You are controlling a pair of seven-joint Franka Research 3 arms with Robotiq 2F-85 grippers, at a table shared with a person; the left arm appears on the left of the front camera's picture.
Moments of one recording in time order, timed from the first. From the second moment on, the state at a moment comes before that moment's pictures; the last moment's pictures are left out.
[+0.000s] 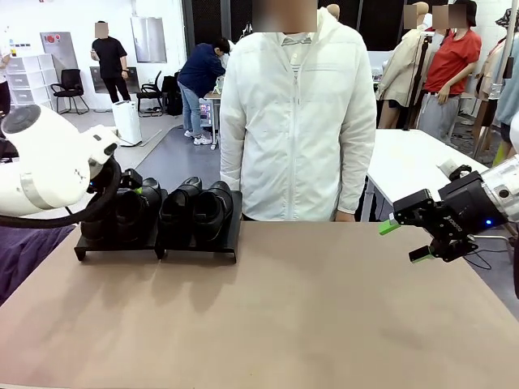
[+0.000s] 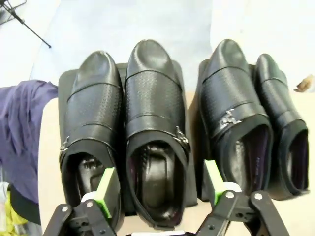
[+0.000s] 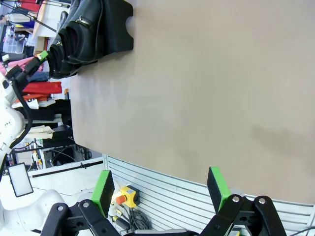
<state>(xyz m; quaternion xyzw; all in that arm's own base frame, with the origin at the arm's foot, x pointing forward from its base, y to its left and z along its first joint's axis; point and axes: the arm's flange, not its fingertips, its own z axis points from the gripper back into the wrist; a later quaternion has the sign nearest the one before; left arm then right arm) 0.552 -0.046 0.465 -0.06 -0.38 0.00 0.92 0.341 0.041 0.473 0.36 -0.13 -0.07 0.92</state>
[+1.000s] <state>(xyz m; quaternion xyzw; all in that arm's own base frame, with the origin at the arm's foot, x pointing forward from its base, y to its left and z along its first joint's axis) 0.280 0.034 0.502 -0.36 -0.12 -0.12 0.92 0.340 0.041 0.473 0.36 -0.13 -0.07 0.92</state>
